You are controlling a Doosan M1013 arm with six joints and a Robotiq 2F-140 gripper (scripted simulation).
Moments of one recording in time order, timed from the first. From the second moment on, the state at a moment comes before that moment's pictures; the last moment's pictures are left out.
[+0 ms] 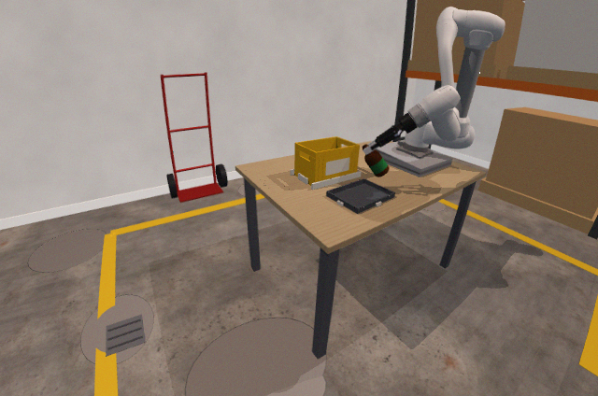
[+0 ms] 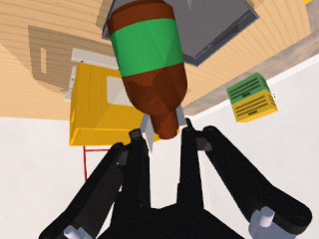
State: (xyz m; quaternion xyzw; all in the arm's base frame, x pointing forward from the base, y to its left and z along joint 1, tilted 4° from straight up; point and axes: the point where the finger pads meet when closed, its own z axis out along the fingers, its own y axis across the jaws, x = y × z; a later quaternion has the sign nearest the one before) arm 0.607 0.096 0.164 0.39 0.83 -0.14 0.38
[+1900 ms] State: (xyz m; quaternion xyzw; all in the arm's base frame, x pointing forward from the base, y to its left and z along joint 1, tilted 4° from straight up) arm 0.606 0.098 0.162 0.38 0.79 -0.17 0.44
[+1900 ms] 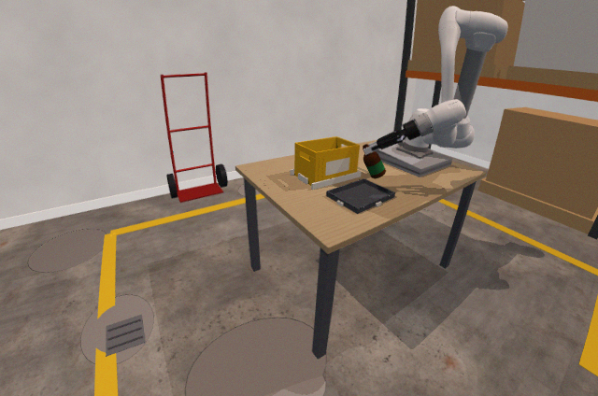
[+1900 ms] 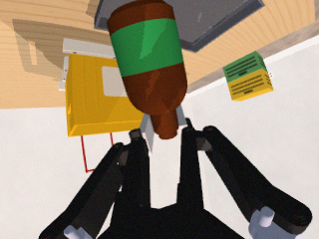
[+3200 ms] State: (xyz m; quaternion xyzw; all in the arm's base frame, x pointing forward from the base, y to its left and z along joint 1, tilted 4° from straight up) arm 0.605 0.097 0.159 0.37 0.78 -0.19 0.47
